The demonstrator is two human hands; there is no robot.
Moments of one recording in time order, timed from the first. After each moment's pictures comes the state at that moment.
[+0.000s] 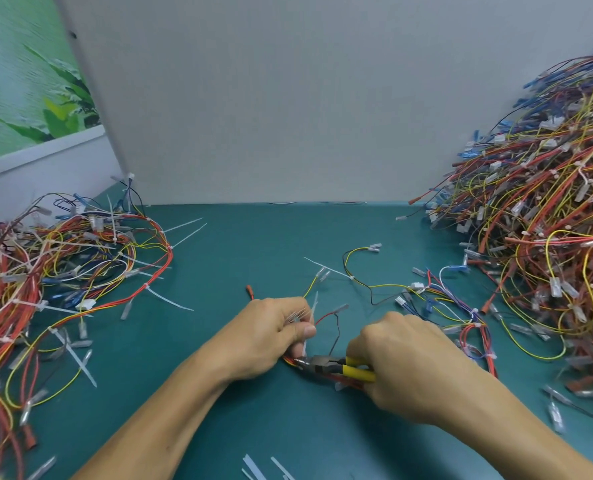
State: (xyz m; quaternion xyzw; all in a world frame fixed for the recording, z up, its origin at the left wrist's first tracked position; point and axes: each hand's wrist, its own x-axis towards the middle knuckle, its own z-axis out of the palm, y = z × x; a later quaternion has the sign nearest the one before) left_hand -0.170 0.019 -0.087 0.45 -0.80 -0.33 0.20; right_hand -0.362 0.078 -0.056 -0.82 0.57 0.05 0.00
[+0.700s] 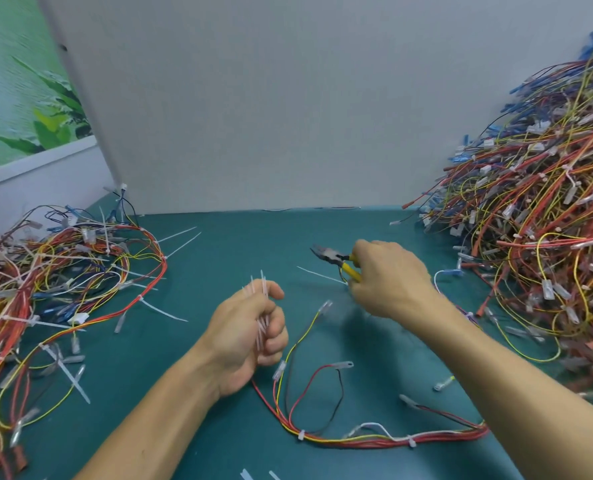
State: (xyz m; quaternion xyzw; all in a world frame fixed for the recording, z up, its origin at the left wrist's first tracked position) left_hand -0.175 0.017 -0.081 0.44 -0.41 -0.67 0.44; right_hand -0.371 -0.011 -0.047 -0.71 0.70 -0.10 -0.04
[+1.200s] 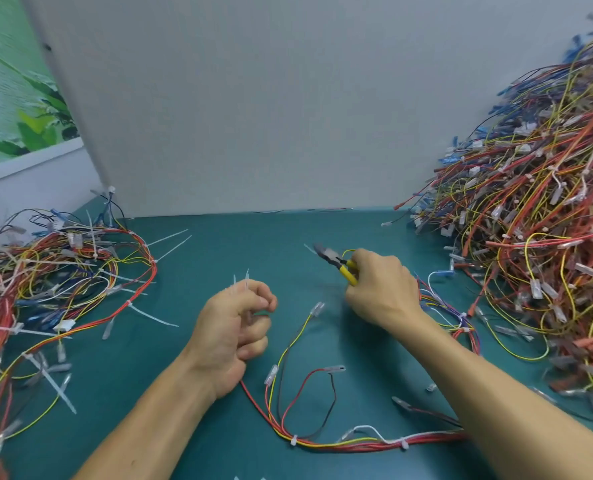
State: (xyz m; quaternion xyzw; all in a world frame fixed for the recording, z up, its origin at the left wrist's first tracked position) left_hand -0.173 0.017 -0.077 0.40 -0.39 -0.66 0.50; right_hand -0.377 -0.020 -0.076 -0.64 0.74 -0.21 0.02
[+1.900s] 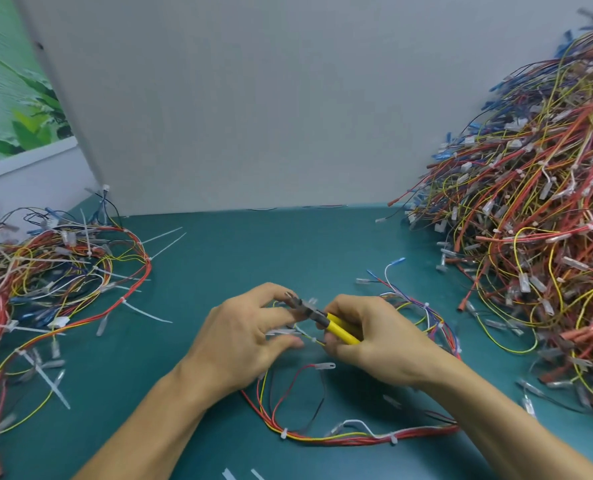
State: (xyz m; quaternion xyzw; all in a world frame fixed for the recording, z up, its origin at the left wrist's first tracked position) left_hand -0.172 0.025 -0.083 0.38 -0.87 -0.09 0.32; right_hand -0.381 0.050 -0.078 -0.75 0.54 -0.27 0.29
